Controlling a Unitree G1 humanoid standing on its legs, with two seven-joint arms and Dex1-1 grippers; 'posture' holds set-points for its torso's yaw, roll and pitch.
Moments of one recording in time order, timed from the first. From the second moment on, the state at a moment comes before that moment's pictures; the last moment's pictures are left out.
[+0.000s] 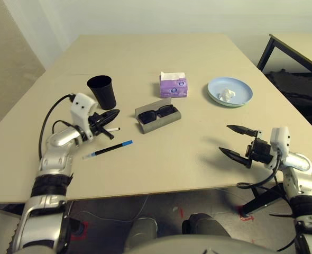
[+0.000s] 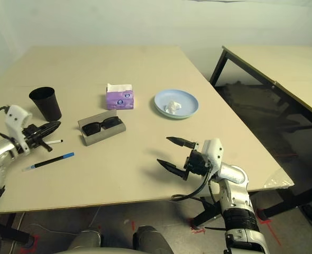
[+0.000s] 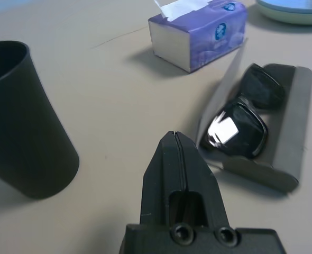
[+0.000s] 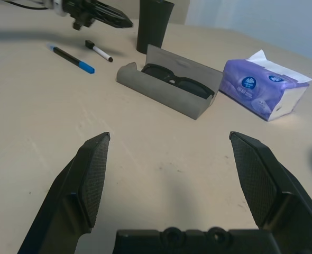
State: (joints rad) left arm -0.45 0.55 0.12 0.56 -0.16 -0.01 -0.71; right arm -0.18 -0.47 -0.15 0.42 0.39 -0.39 1.32
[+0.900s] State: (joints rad) left arm -0.66 0.47 -0.03 0.99 0.01 -0.32 -0.78; right arm -0.12 -0.50 -0.15 0.35 0.39 -0.39 1.27
